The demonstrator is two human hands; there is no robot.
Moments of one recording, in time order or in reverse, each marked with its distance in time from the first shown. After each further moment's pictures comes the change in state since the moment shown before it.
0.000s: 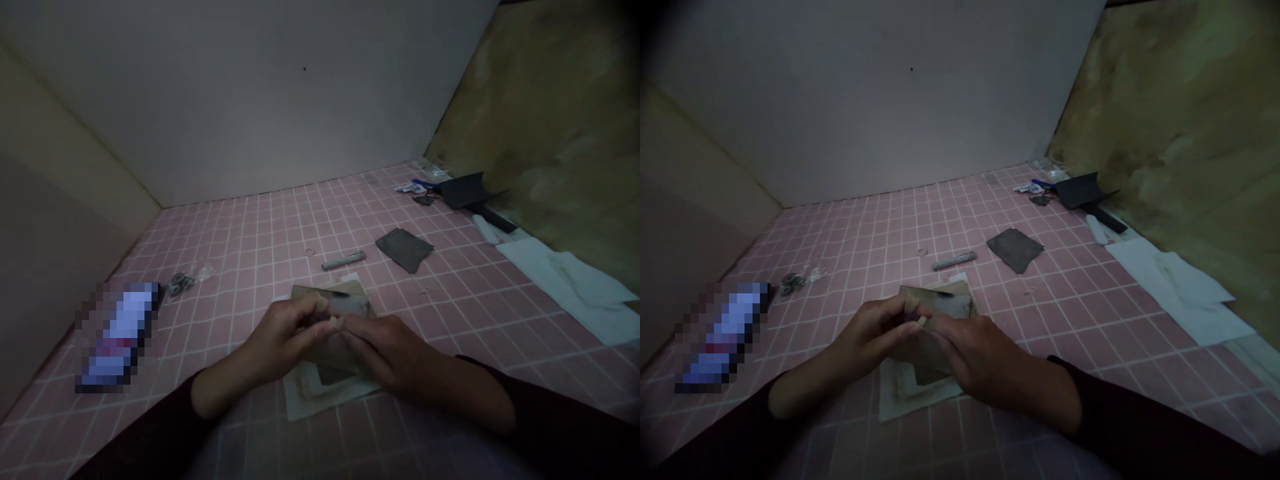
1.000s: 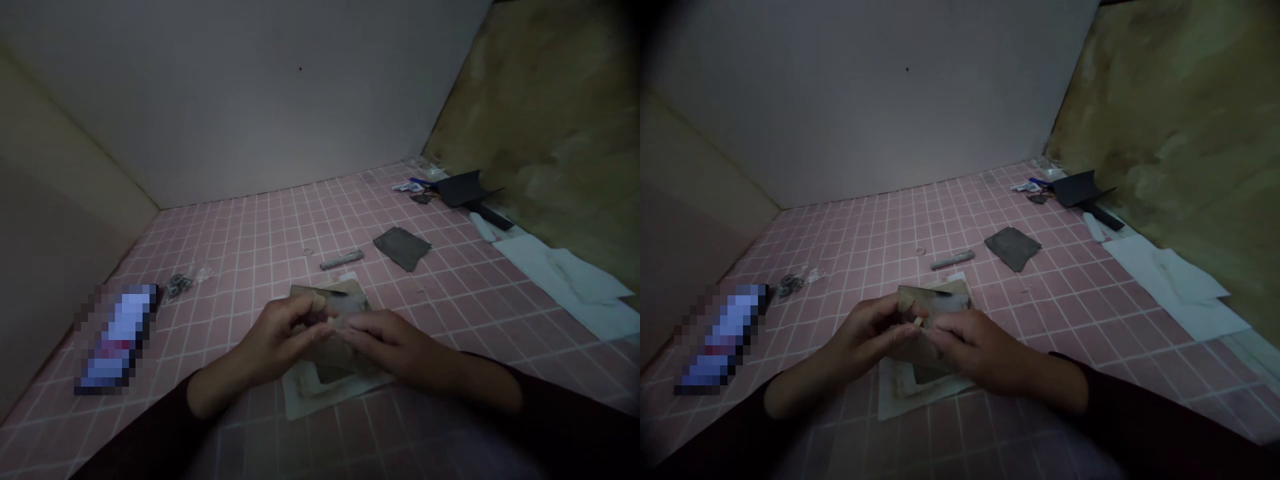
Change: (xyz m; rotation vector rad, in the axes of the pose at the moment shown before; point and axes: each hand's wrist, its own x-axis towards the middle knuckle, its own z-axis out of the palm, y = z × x) left_hand -0.001 0.002 -0.003 -0.064 0.003 0.055; right_hand 0.003 -0.006 -0.008 0.390 -0.081 0.165
